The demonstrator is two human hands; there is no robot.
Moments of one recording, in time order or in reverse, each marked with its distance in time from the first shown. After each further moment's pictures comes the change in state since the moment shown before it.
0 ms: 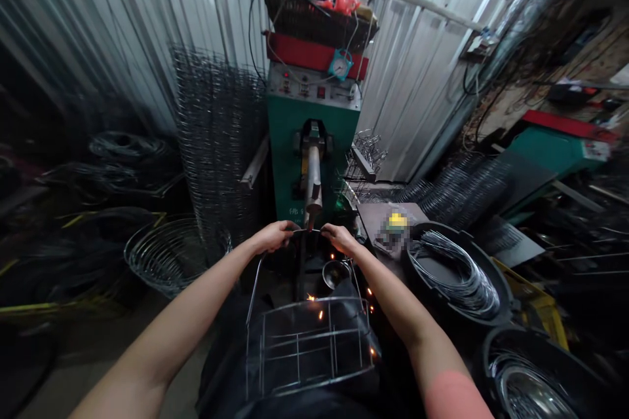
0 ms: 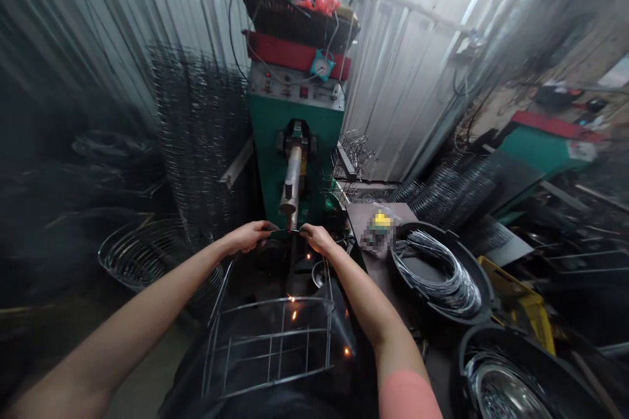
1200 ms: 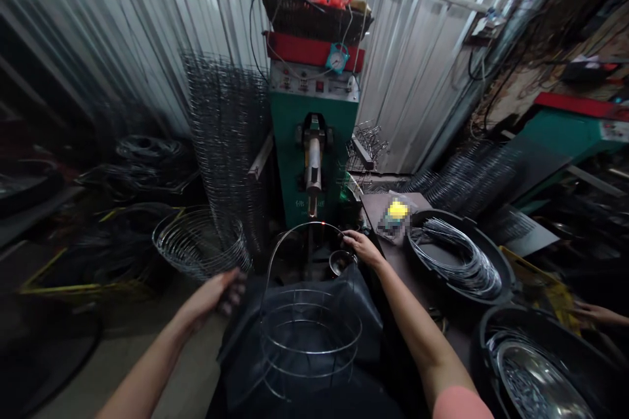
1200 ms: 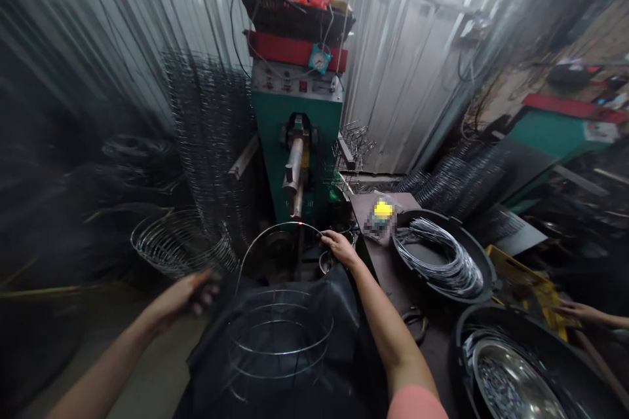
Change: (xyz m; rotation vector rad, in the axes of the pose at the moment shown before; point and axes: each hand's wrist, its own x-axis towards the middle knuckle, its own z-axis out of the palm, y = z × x) left_hand -0.159 -0.109 0.034 -0.525 0.282 -0.268; right_hand -0.089 0.016 -0.006 0.553 0.037 0.113
